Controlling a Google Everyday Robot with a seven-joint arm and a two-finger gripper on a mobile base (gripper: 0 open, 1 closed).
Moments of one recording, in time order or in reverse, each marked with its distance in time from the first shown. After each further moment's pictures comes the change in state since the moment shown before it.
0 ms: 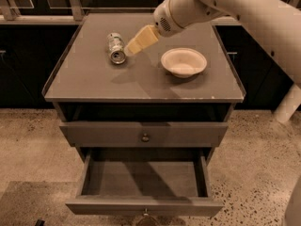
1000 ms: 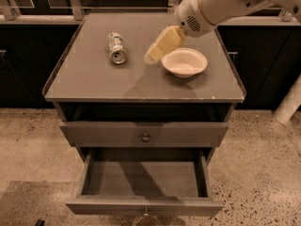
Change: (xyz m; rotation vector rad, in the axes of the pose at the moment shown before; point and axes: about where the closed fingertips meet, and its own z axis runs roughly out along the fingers) arm 0.025 0.034 -0.091 0.007 0.065 -0.087
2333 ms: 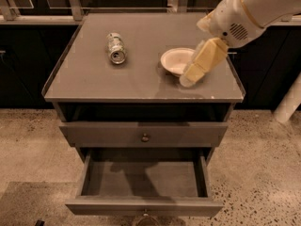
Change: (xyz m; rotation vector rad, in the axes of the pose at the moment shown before) arm 0.052 0.044 -0.079 -0.093 0.139 -0.107
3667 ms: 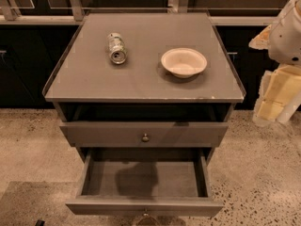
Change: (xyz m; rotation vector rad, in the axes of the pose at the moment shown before) arm 0.100 0.052 -0.084 -0.001 0.442 -0.108
